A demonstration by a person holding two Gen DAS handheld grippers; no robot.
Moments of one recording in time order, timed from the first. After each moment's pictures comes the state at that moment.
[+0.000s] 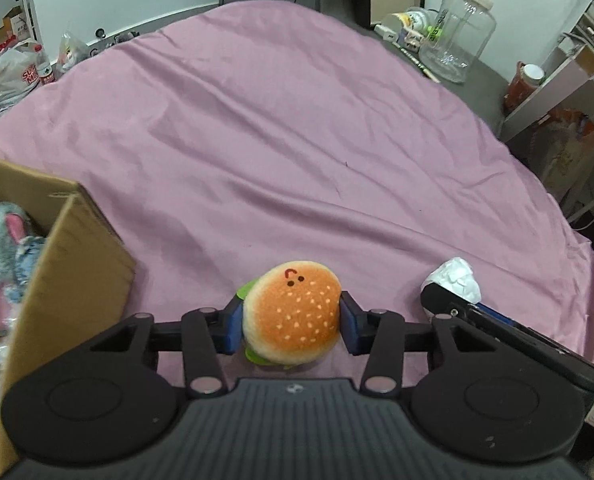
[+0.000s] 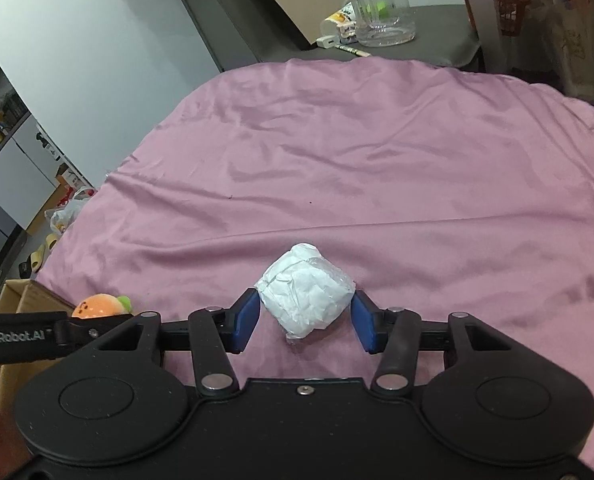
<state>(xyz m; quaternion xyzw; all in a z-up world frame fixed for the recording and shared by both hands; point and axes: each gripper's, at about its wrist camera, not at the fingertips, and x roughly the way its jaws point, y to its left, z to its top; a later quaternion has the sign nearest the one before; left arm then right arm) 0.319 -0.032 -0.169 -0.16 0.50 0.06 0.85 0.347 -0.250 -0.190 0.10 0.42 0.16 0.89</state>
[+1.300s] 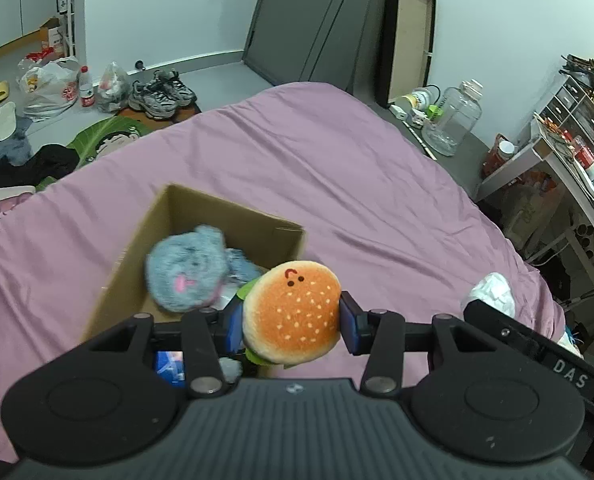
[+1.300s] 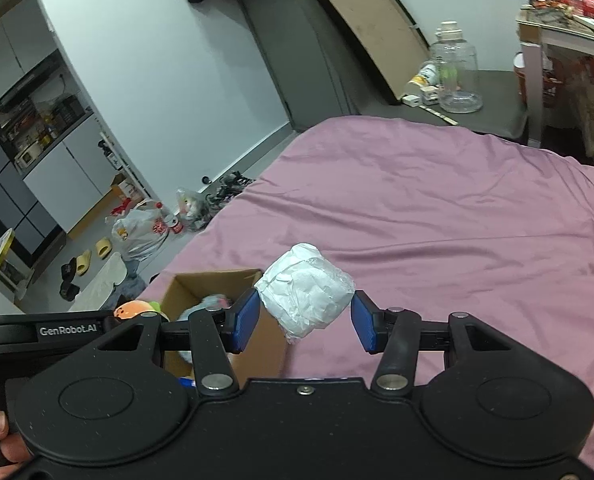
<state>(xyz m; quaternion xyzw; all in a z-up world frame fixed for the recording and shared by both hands) 0.193 0.094 -0.051 -0.19 0.44 0.06 0.87 0.213 -0.144 -0.054 0.09 0.37 0.20 0.90</state>
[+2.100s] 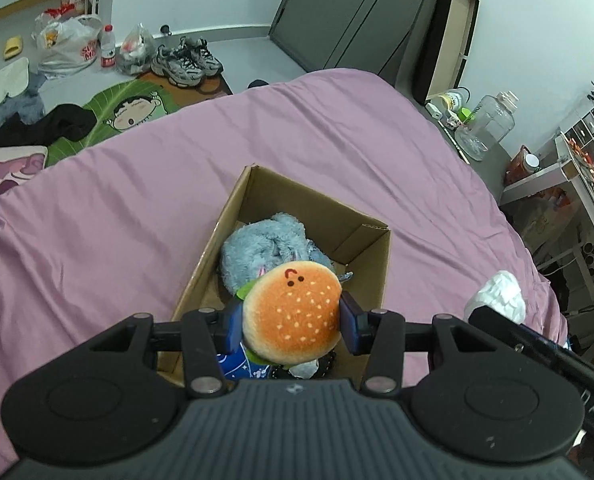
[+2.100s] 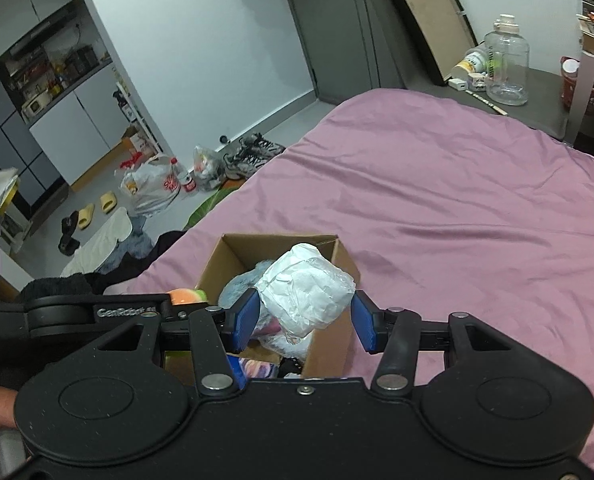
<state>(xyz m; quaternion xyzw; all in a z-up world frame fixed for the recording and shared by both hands) 0.185 0.177 -0.084 -0.24 0.47 0.06 0.85 0.200 -0.054 -0.058 0.04 0.40 0.22 0.89</state>
